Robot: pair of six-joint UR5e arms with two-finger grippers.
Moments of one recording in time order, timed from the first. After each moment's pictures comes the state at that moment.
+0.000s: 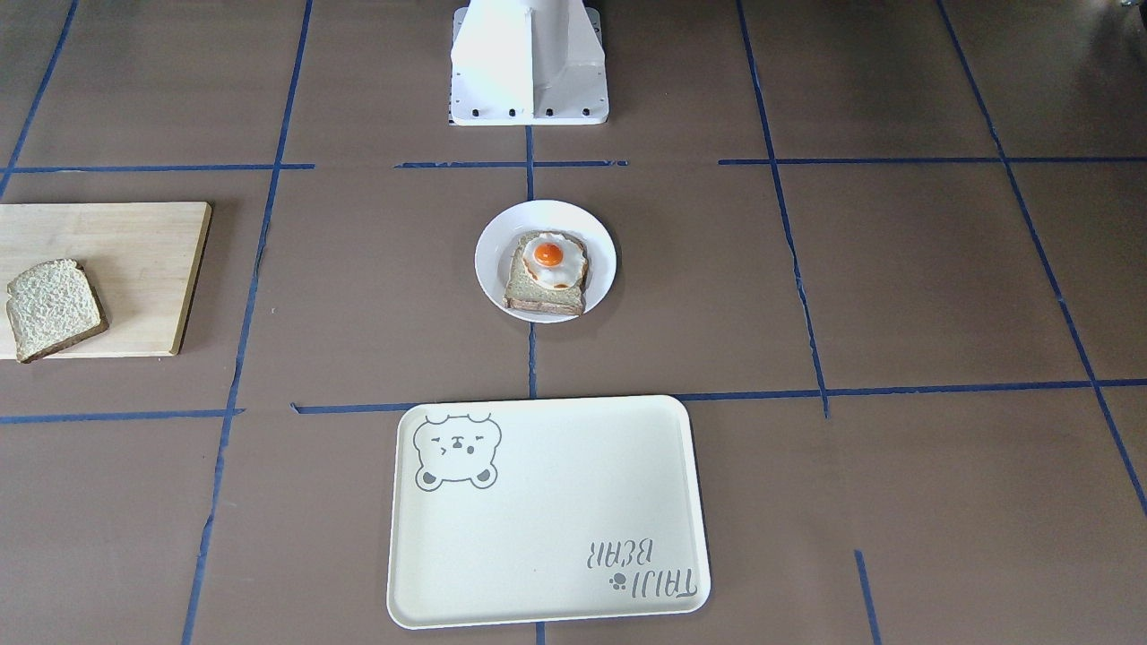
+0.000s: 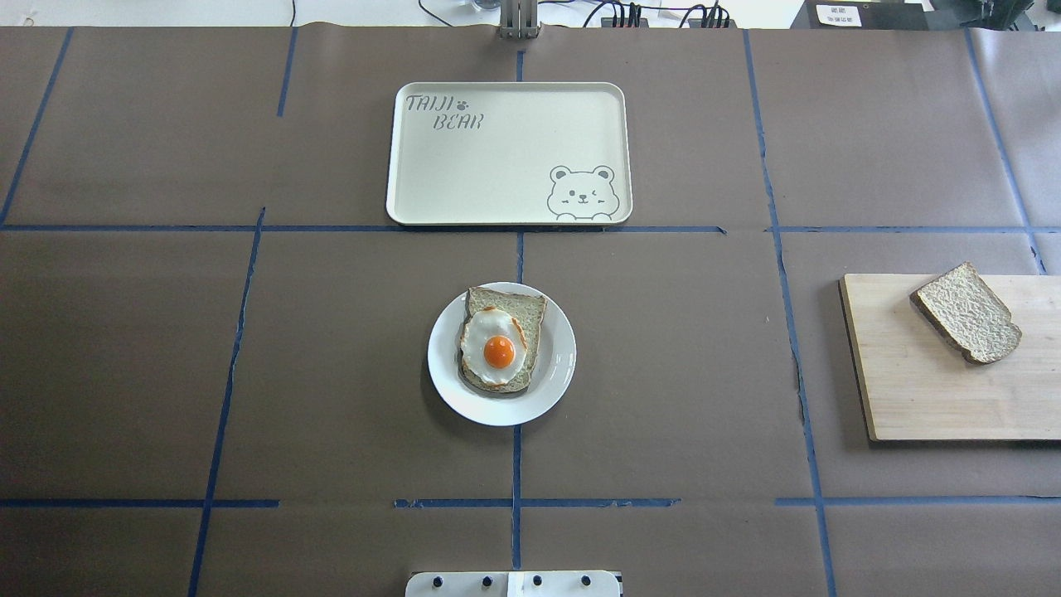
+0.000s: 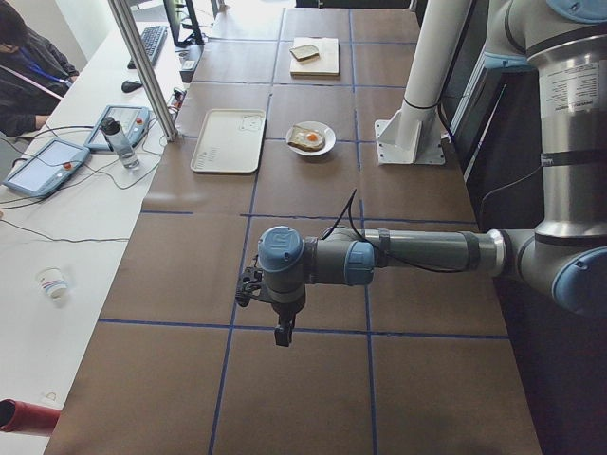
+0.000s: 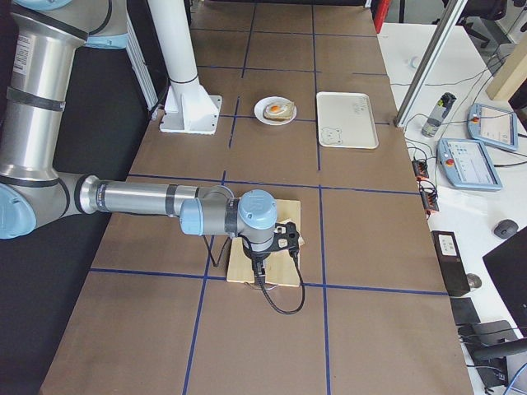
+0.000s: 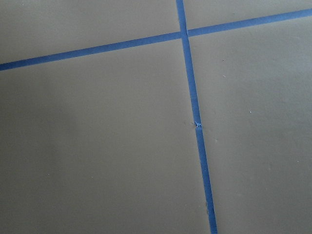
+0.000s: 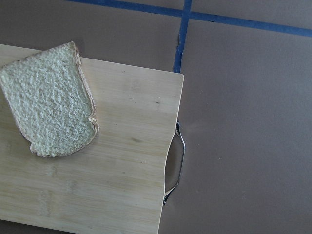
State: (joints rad) left arm -1.54 -1.41 -1.73 -1.57 -2.30 0.13; right arm 1.53 -1.85 1.82 -1.51 2.35 -0.10
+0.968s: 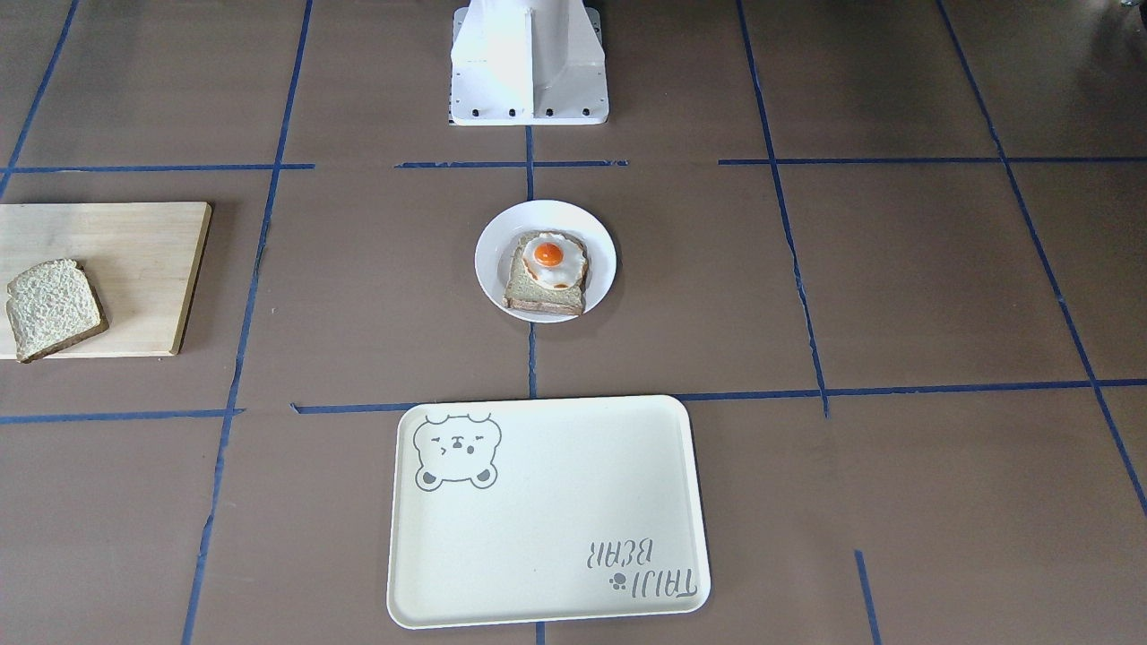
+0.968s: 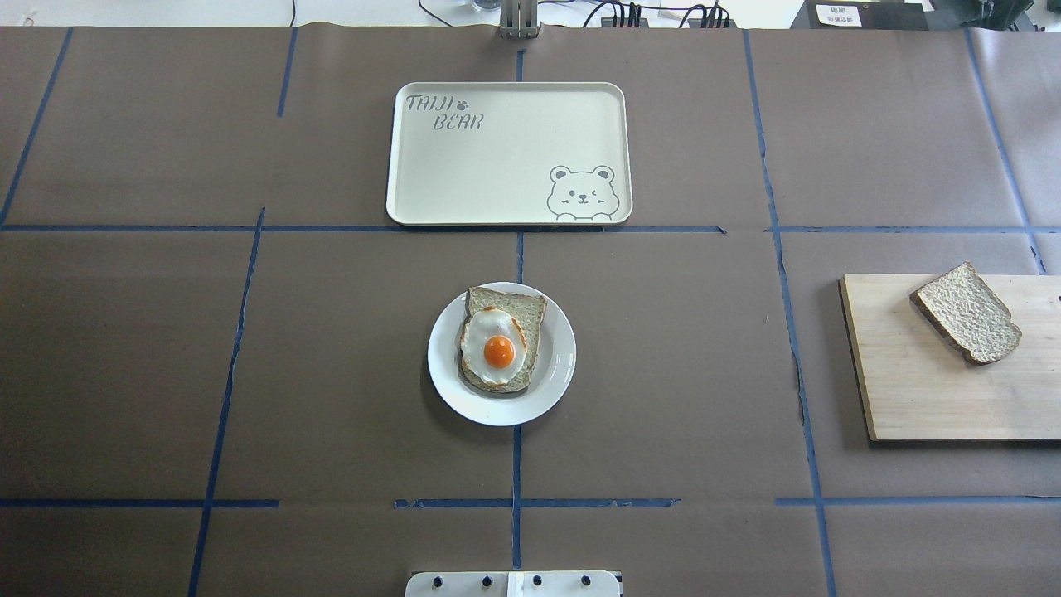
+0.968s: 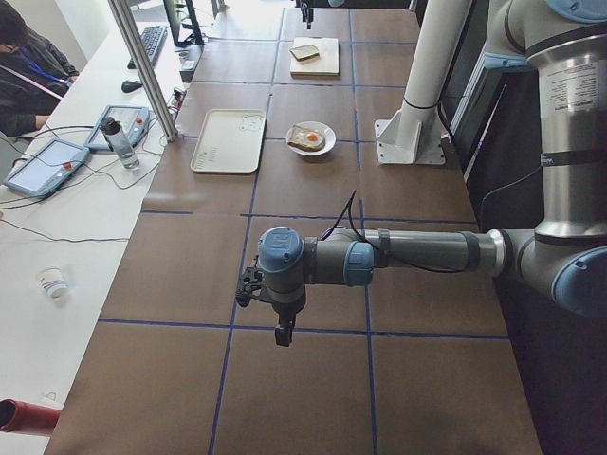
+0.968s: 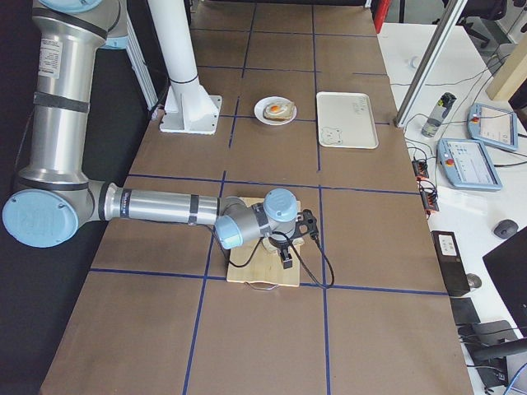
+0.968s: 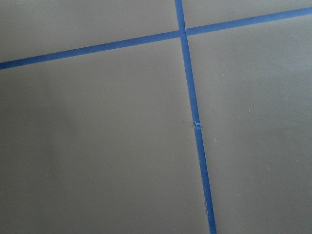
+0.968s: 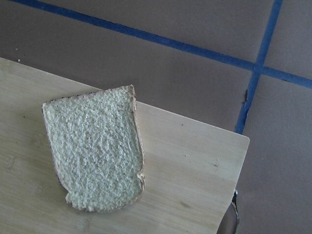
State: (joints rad) left arm -1.54 -1.41 -1.73 -1.58 -2.31 0.13; right arm 1.29 -1.73 1.57 -0.98 2.36 0.21
